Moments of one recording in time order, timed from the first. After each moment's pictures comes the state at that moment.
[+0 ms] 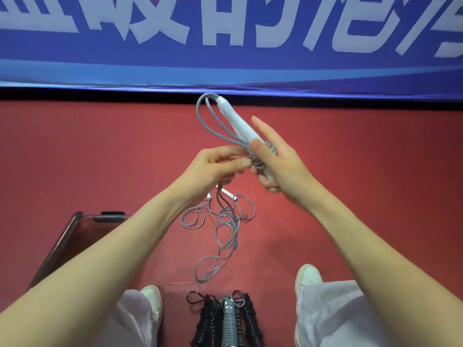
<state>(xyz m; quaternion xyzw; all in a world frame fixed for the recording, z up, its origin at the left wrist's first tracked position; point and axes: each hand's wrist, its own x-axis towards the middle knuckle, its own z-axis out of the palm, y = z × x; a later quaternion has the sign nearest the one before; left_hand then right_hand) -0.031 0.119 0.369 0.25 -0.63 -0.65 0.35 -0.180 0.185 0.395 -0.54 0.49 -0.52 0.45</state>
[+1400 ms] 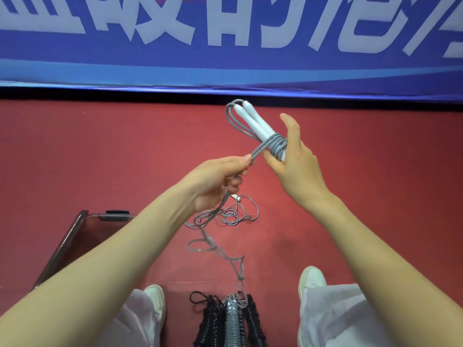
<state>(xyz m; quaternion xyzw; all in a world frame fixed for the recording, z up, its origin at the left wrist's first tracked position) -0.035 0.125 0.374 0.36 -0.48 -0.76 0.27 -0.192 0.180 0.386 -0.61 0.70 -0.36 0.04</state>
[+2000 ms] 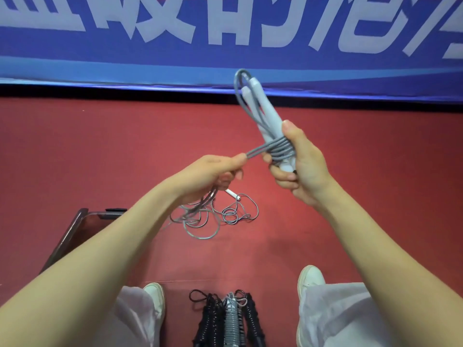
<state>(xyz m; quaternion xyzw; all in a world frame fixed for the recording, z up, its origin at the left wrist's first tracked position) -0.018 0.114 0.371 0.31 -0.64 -0.67 0.22 -0.189 0.184 0.401 -0.42 0.44 -0.58 0.54</state>
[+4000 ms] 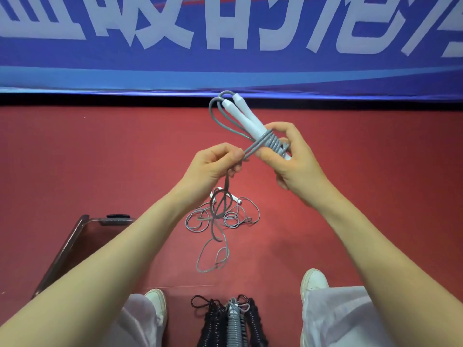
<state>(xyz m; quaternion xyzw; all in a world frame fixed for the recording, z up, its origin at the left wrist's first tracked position) -0.029 0.118 0.372 0.26 -0.63 -0.61 0.41 -0.188 0.183 0.399 -0.56 0.55 -0.55 0.30</state>
